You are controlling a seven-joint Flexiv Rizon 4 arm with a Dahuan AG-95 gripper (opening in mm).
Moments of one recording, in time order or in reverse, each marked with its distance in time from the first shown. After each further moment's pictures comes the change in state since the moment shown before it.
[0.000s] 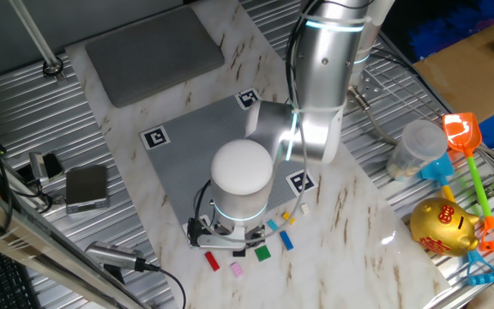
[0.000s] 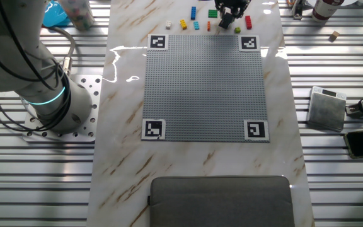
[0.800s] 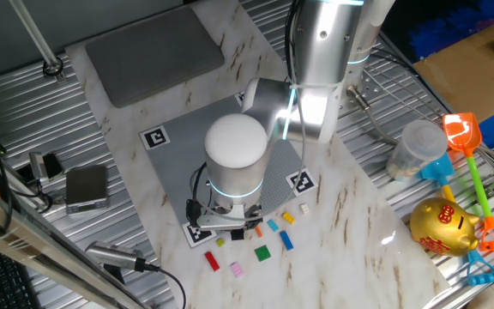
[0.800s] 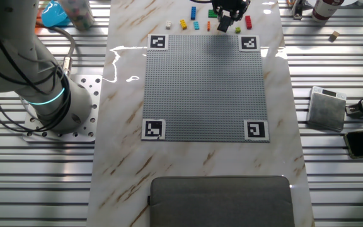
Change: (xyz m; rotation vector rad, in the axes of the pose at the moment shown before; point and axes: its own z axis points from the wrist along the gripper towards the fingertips) arm 0.032 -0.006 -0.018 -0.002 0.000 -0.100
